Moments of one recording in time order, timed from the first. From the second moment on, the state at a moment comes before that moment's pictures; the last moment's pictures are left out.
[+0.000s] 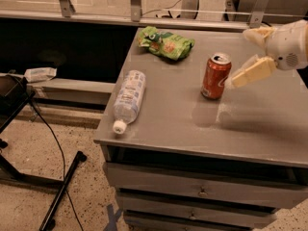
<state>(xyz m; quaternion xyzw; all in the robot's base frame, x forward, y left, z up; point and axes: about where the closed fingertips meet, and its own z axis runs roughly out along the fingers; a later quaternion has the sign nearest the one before) 0.585 -0.212 0.945 -0.50 0.71 0.15 0.47</state>
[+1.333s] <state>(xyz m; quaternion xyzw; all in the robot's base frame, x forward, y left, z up) 0.632 -0.190 0.899 -0.43 0.67 0.27 0.54</state>
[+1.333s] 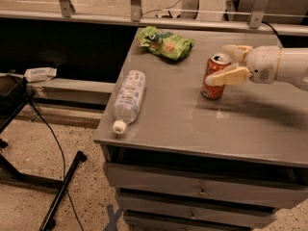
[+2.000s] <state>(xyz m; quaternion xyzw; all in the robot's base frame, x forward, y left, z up) 0.637 -0.186 0.901 -0.42 0.64 0.31 0.56</state>
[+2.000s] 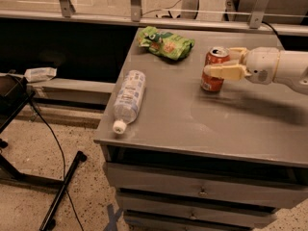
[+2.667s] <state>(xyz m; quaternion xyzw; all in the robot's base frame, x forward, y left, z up) 0.613 -0.153 0.982 -0.55 0.70 0.18 0.42</state>
